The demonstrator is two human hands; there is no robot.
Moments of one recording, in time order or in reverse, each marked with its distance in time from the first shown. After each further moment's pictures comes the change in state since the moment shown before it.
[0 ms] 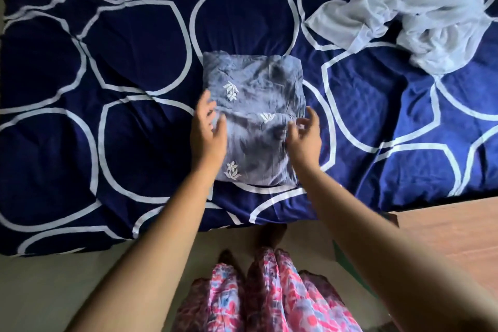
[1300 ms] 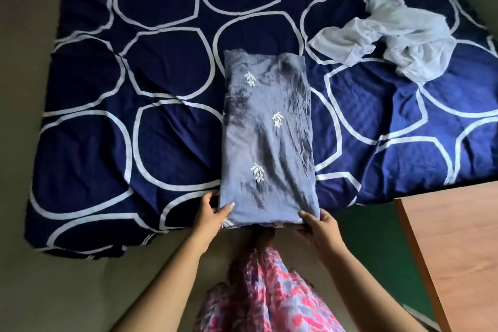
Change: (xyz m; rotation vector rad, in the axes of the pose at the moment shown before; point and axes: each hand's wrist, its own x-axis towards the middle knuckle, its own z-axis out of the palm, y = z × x) left_hand -0.144 -0.084 -0.095 -0.089 -0.290 -0.640; right_hand -0.170 0.096 -0.040 0.415 -0.126 0.554
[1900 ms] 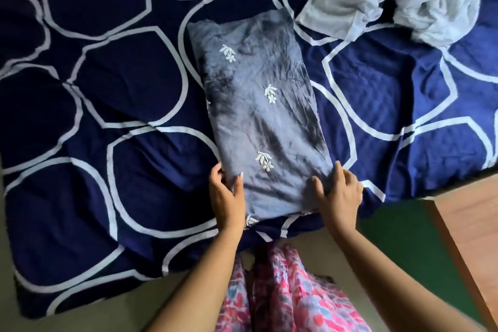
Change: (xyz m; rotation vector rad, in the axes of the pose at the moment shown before) left_hand 0.106 0.057 0.060 0.365 0.375 0.499; right_hand 0.093 -0.053 0.029 -1.005 0.554 -0.472
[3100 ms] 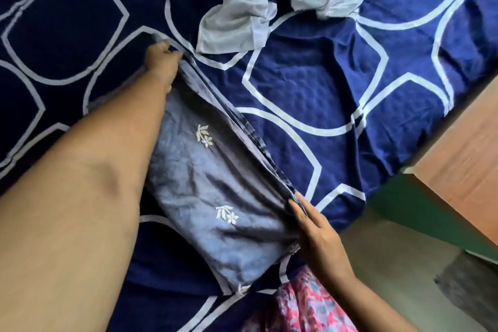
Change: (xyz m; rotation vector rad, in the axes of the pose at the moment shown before) left_hand 0.310 0.243 0.155 0.051 -0.516 0.181; right_hand -0.035 0.004 -0.004 0.238 -0.046 -0.173
